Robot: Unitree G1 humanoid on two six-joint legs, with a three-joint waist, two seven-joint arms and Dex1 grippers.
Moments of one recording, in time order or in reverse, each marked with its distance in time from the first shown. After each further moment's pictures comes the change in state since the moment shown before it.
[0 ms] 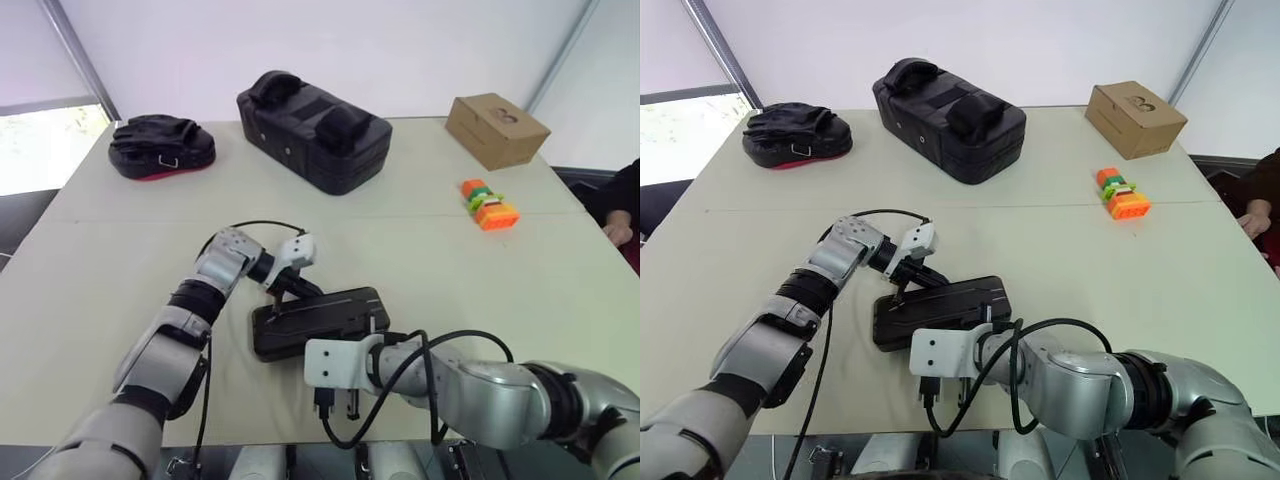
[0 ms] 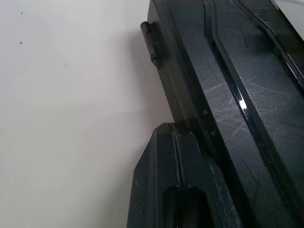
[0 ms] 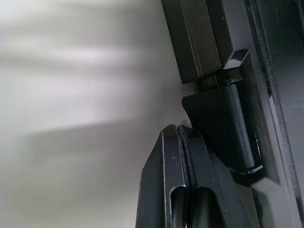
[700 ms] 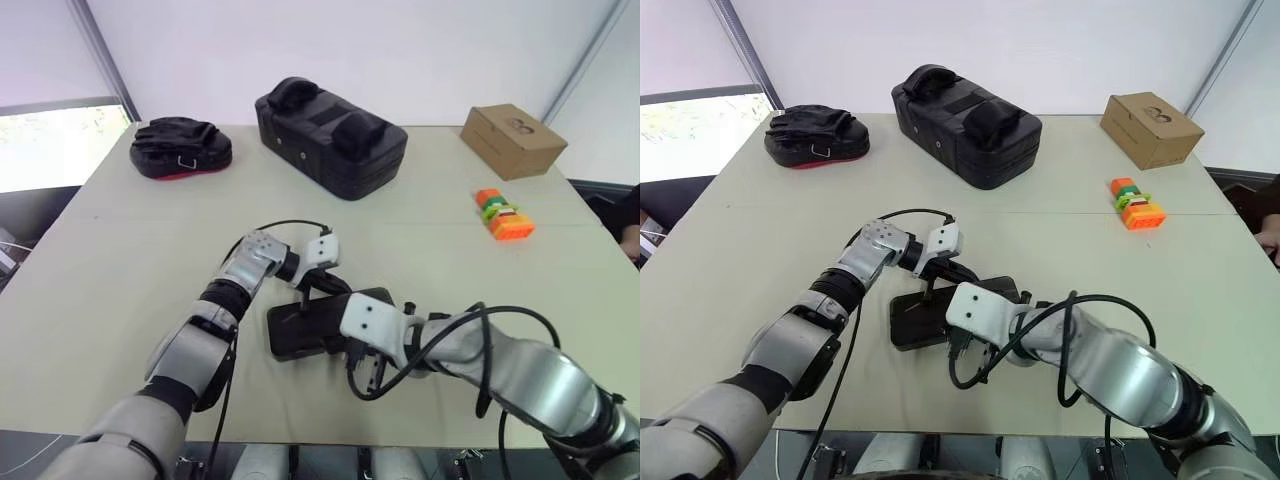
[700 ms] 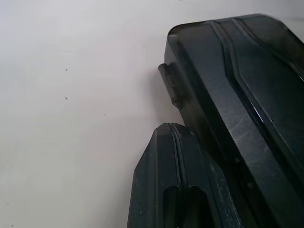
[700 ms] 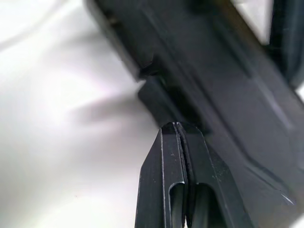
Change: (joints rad) left arm -0.082 -0.136 0.031 0.209 0.045 -0.247 0.156; right arm 0.201 0.010 -0.575 -0.097 0.173 0.198 0.184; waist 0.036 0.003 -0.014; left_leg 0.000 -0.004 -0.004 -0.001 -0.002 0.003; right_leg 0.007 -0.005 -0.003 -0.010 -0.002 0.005
